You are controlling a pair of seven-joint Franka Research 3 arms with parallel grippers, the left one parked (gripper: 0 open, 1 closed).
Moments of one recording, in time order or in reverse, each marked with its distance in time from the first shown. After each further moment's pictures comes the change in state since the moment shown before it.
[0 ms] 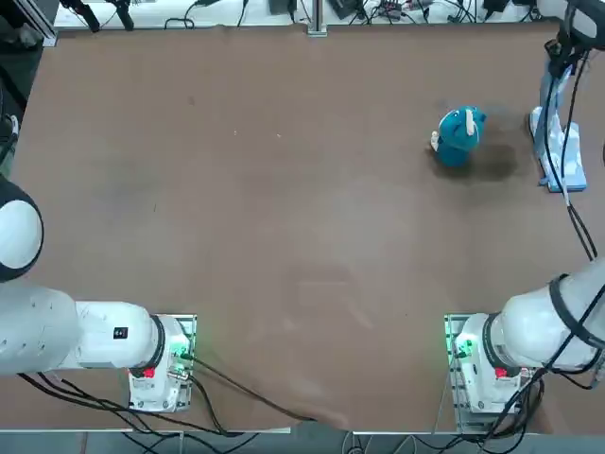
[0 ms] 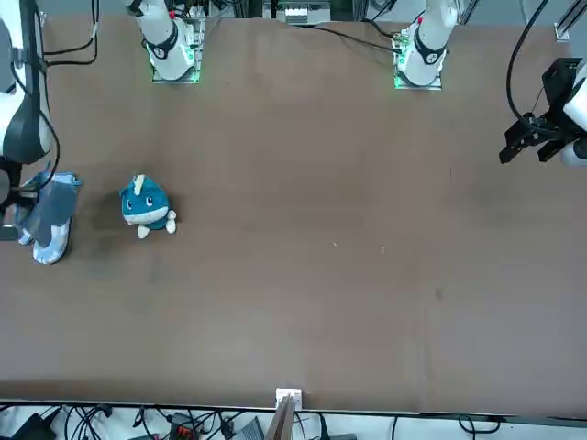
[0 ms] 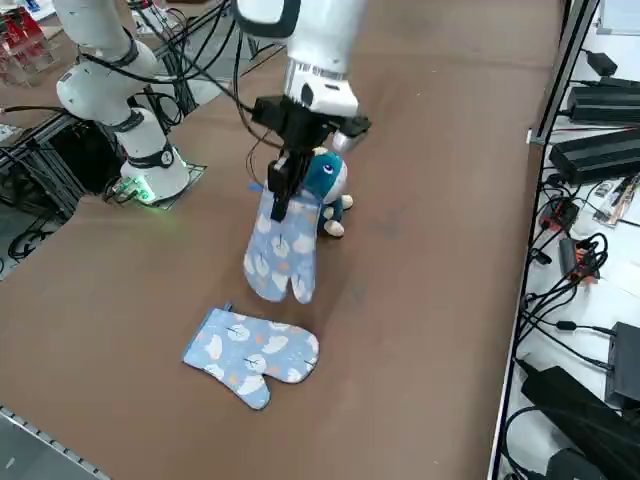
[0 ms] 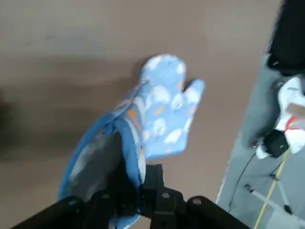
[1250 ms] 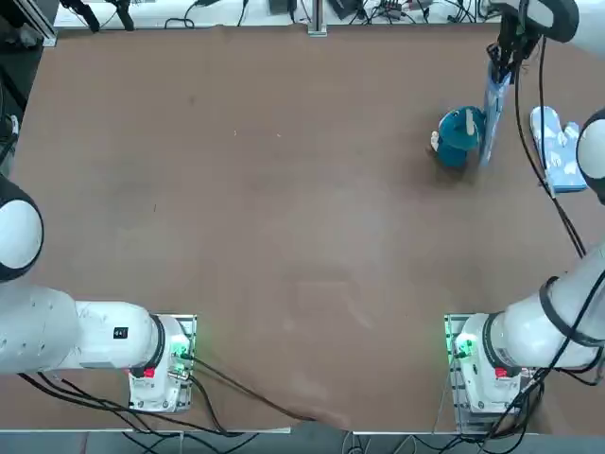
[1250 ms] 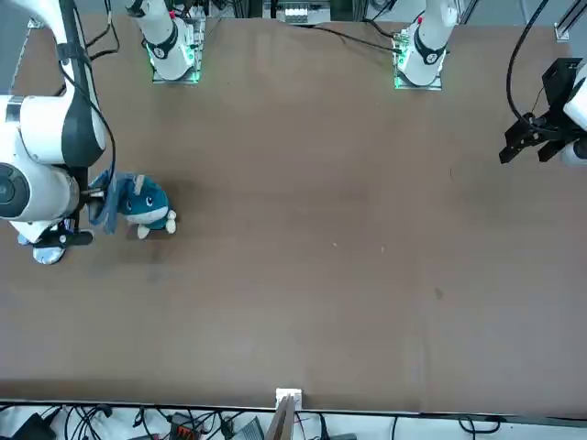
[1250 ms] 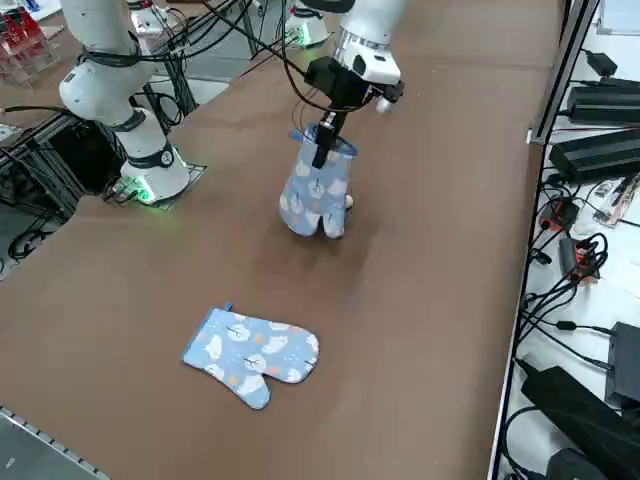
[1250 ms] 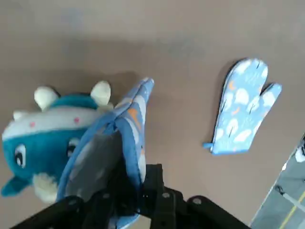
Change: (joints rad) arm 0.125 0.101 0.063 0.130 0.140 -0.110 0.100
